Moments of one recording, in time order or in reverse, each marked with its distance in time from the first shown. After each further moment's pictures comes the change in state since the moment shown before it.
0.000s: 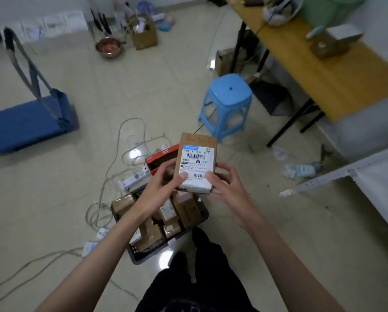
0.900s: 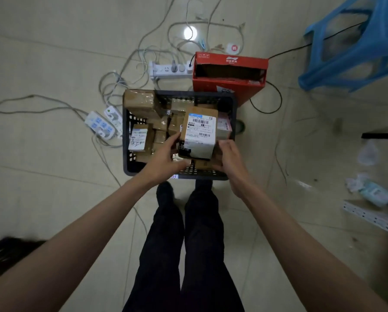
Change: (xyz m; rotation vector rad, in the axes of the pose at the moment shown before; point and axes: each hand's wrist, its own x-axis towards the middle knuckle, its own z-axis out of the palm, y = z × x) left_hand 0.109 -0.296 0.002 -0.114 0.286 -0.504; right_hand 0.259 0.245 0.028 -0.600 -0.241 0.498
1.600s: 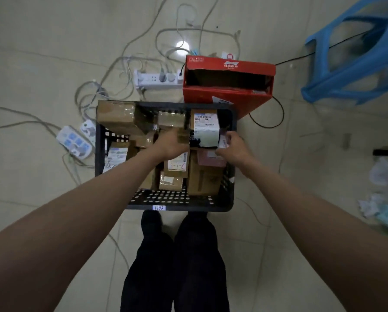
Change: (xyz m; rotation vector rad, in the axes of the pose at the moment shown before) left_hand 0.195 -0.028 0.012 0.427 -0.029 -0.154; right_hand 0.172 -0.007 -0.018 -0.543 0.020 -0.059
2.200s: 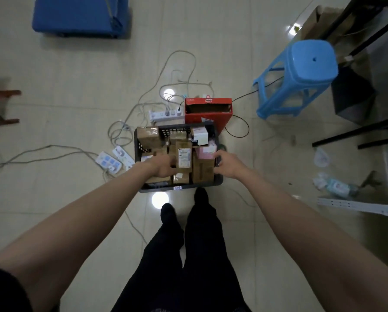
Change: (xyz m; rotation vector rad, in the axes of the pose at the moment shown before) left_hand -0.341 -0.004 -0.084 0.554 -0.132 0.223; right_hand -0.348 -0.051 -0.013 -0.279 0.012 -0.140
